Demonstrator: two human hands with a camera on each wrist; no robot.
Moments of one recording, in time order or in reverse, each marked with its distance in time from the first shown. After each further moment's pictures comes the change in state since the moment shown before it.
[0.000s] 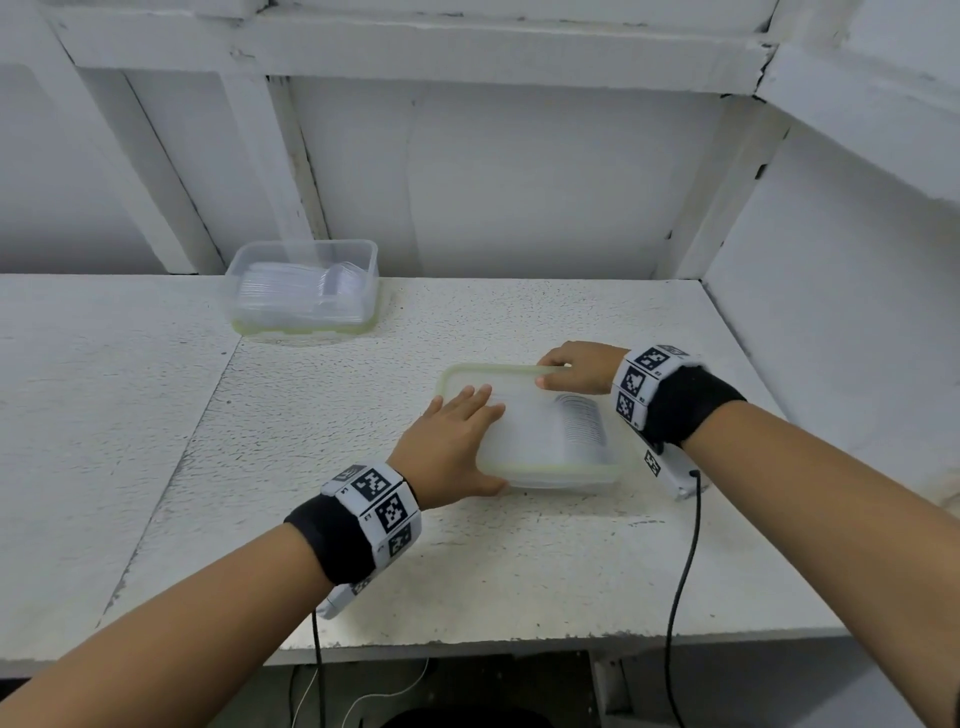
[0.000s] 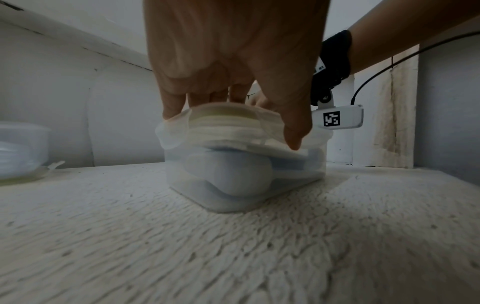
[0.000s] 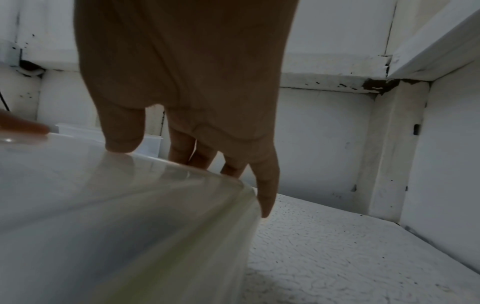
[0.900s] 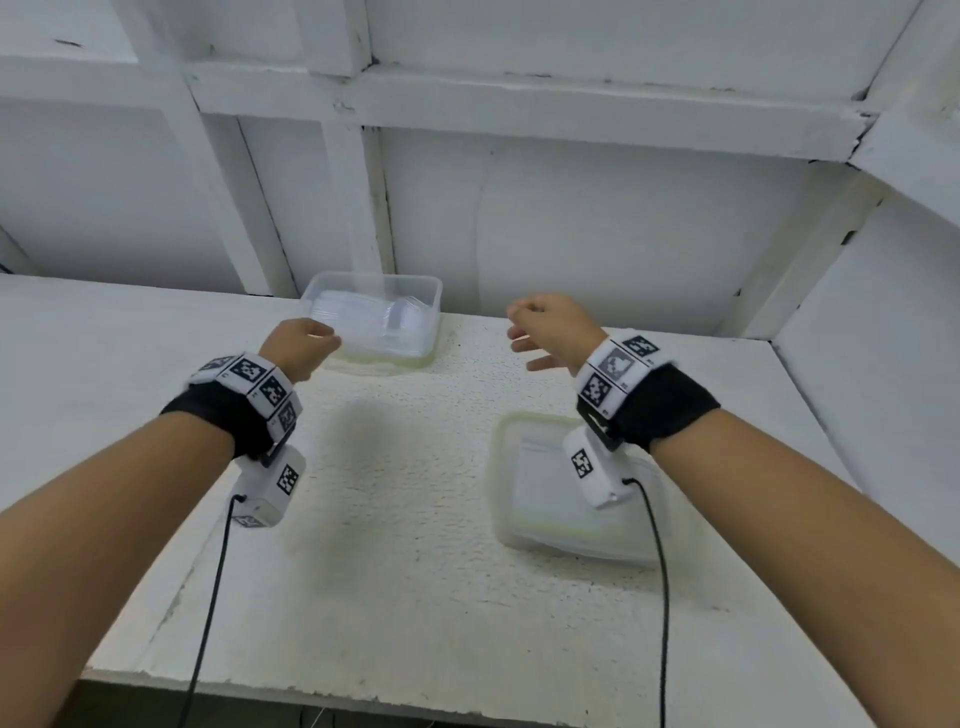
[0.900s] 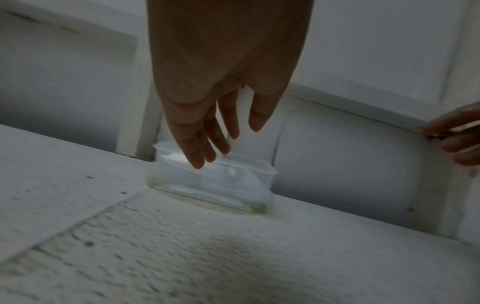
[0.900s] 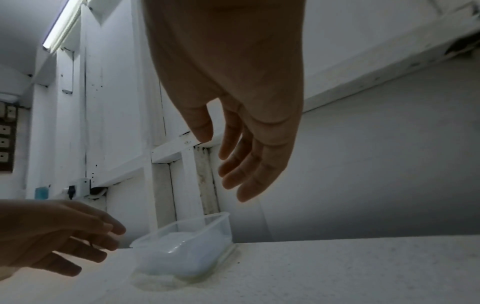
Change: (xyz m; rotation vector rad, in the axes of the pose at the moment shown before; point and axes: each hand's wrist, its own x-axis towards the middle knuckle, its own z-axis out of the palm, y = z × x) left_hand -0.004 -0.186 -0.109 -0.653 0.478 -0.761; right_hand 0.034 -0.110 -0.046 0.880 0.289 -0.077
